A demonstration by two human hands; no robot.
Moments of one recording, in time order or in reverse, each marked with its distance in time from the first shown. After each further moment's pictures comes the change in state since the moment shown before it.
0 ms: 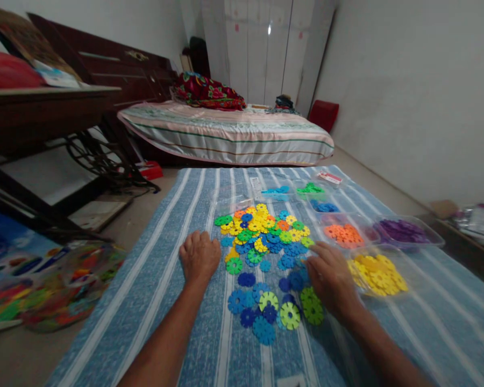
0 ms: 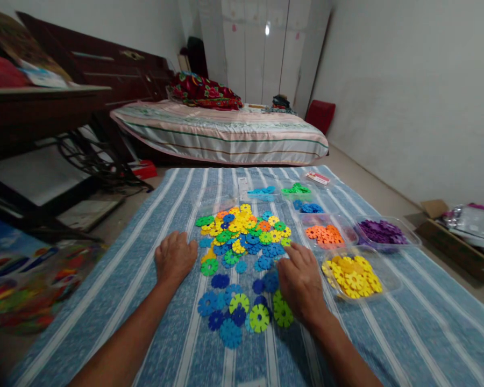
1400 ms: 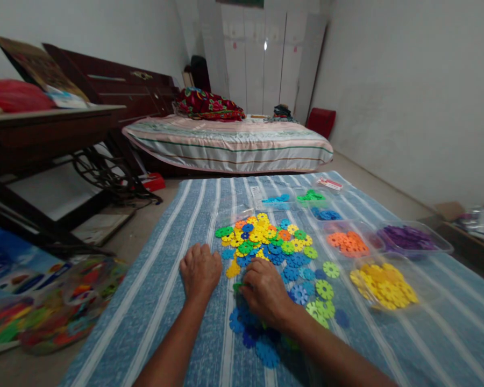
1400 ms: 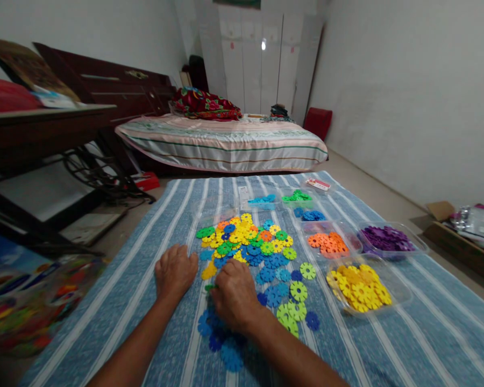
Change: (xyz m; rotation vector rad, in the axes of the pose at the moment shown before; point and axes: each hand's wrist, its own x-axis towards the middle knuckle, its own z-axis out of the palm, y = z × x) left_hand 0.000 -0.003 0.003 0.005 0.051 0.020; right_hand 0.050 -0.103 0.074 0.438 -0.513 0.096
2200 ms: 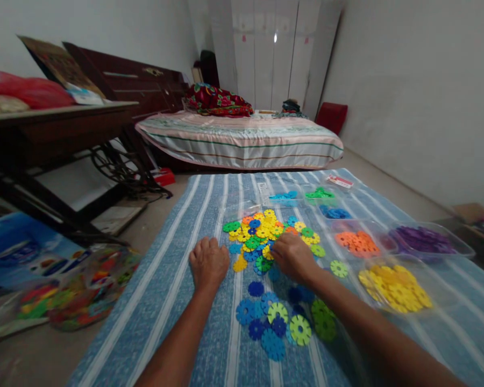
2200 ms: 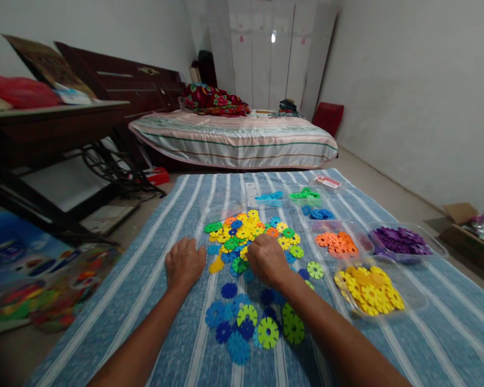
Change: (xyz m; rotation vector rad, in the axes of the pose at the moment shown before) left_hand -0.001 0.000 0.003 0.015 -0.010 -0.011; right_hand 0.018 0.063 -0.041 -0.355 0.003 -0.087
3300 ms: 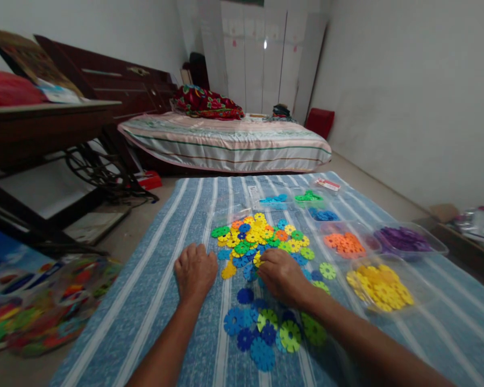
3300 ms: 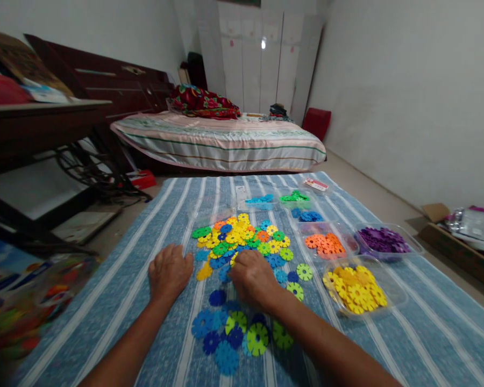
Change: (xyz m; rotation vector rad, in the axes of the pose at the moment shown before) left_hand 0.002 0.000 -0.004 0.015 0.003 -0.001; right_hand -0.021 -0.016 0.002 0.130 0.116 -0.172
